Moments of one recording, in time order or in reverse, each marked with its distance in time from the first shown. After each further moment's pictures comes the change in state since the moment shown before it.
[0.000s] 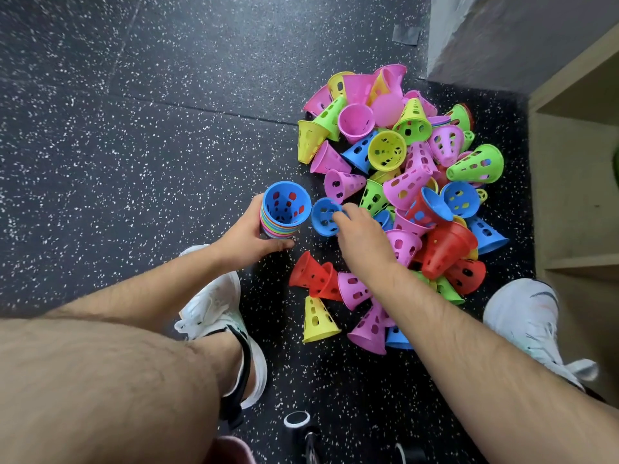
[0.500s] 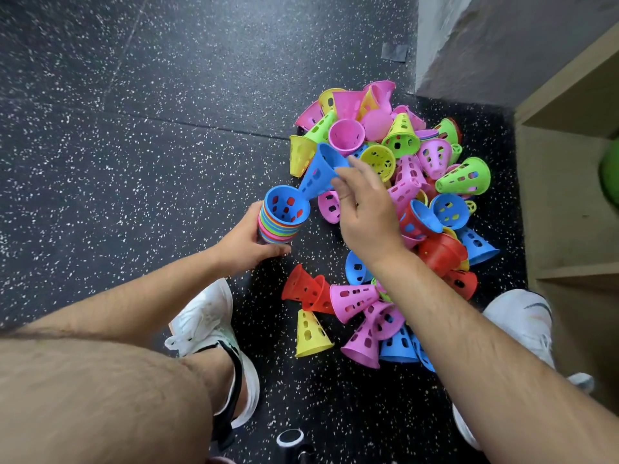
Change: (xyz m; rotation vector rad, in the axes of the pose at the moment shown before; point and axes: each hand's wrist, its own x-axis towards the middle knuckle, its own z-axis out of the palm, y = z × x) left_hand 0.018 0.004 0.001 0.007 -0.023 -0.027; right_hand 0.026 -0.012 -0.068 0.604 0.380 0.086
